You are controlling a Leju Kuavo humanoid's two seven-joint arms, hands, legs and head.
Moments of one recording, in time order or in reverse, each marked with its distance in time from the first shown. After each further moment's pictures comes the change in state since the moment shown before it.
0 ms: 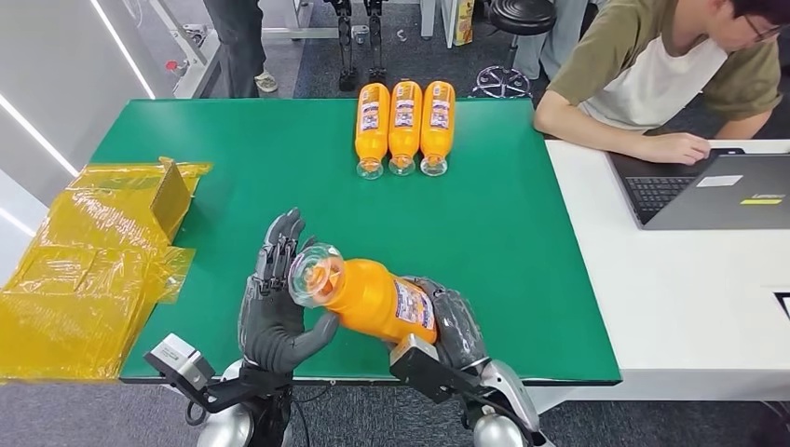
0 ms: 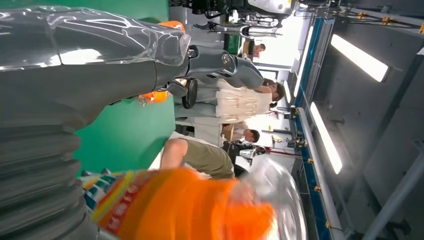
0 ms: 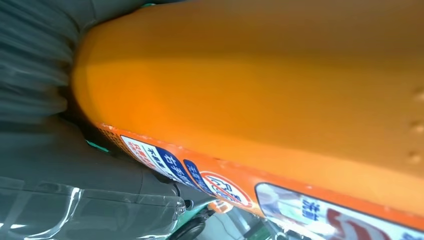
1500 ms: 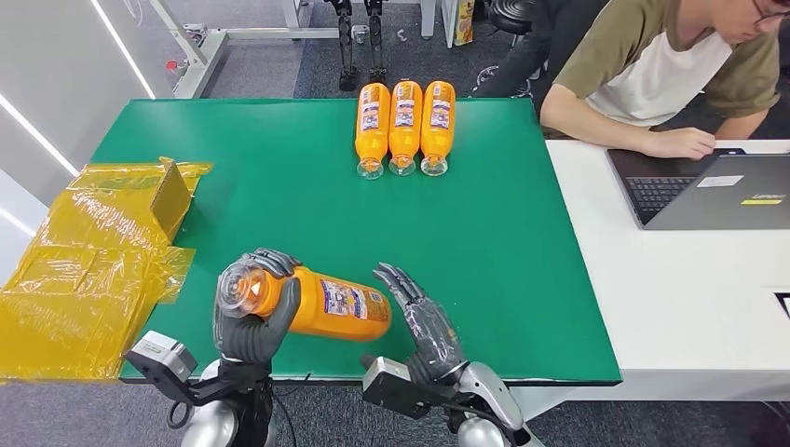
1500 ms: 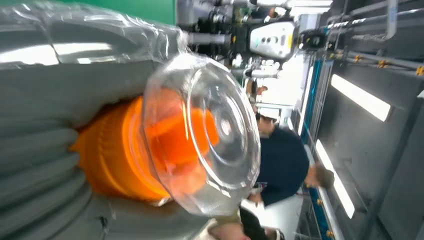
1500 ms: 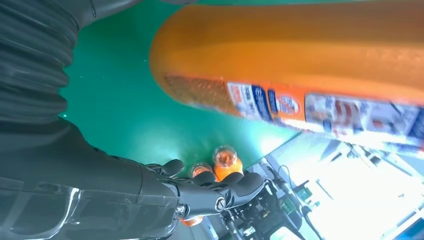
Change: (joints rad) left arm 0.016 0.007 0.086 -0.018 -0.056 0.124 0.006; right arm -0.029 0.020 0.059 0.061 0.036 -0.024 -0.068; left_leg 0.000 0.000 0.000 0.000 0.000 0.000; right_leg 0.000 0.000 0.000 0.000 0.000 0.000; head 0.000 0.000
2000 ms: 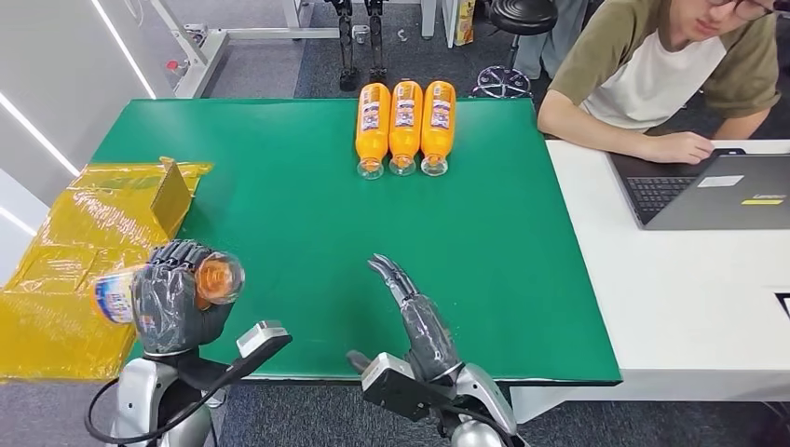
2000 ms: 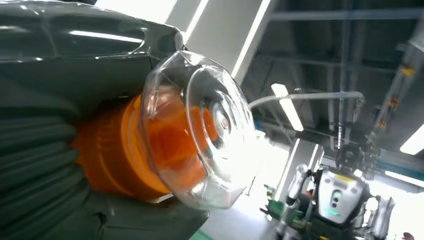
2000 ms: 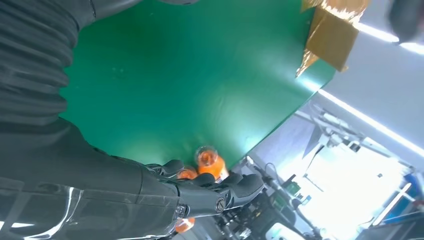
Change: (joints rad) left arm -0.028 0.218 0.126 -0.029 -1.323 0.366 0.424; right arm 0.031 0.041 -0.007 -0.085 -0.061 0.030 -0.005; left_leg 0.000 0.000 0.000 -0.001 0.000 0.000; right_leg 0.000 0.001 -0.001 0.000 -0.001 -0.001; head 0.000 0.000
